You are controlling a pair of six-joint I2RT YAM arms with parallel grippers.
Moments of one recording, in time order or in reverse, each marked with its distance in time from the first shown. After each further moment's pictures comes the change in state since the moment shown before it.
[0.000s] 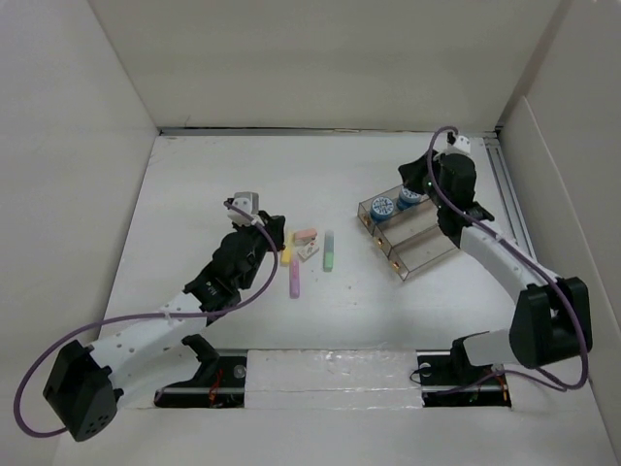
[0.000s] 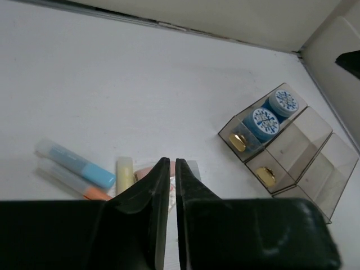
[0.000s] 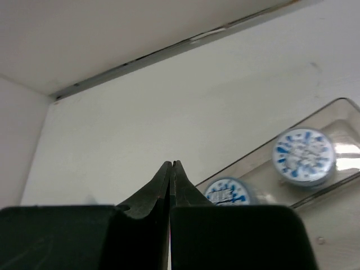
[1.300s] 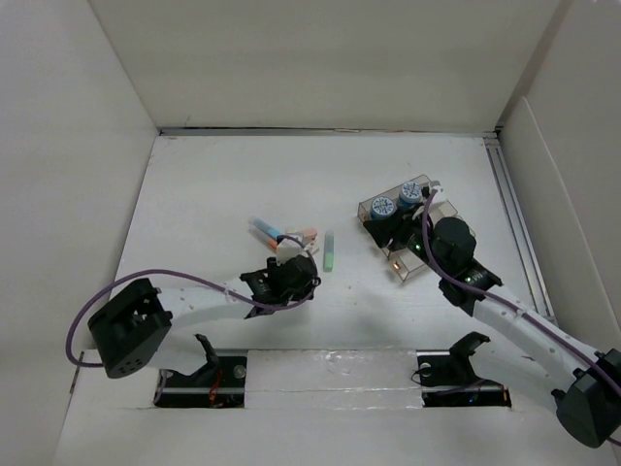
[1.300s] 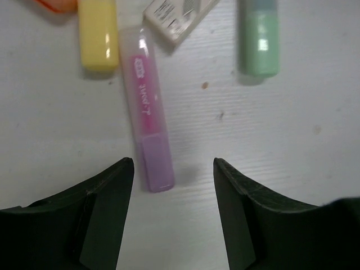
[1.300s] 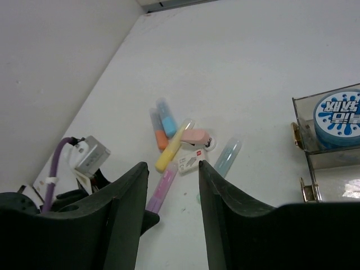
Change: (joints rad) left arm -0.247 0.397 0.079 -0.449 -0.012 -0.329; right arm 0.367 -0.503 -0.381 0.027 -0.063 -0.053
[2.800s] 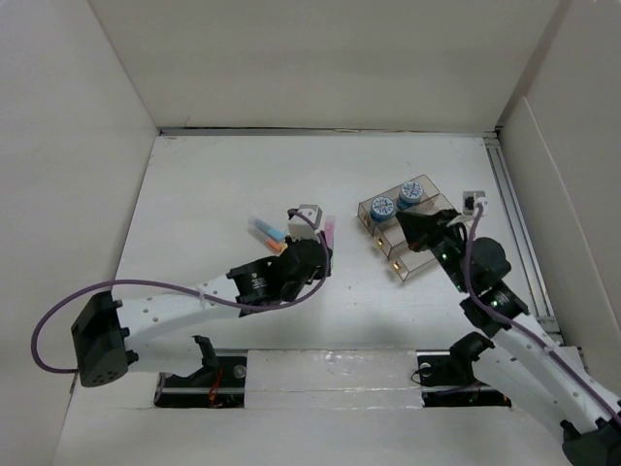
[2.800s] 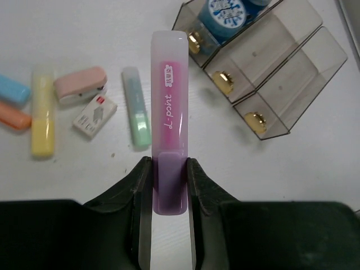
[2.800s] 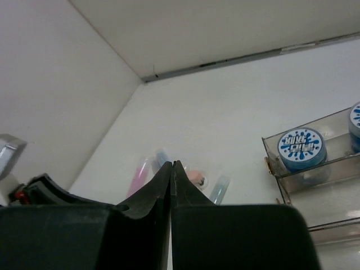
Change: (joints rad) left arm -0.135 -0.123 0.233 -0.057 -0.150 0.049; right arm -0.028 -0.215 -0.034 -0.032 0.142 0.018
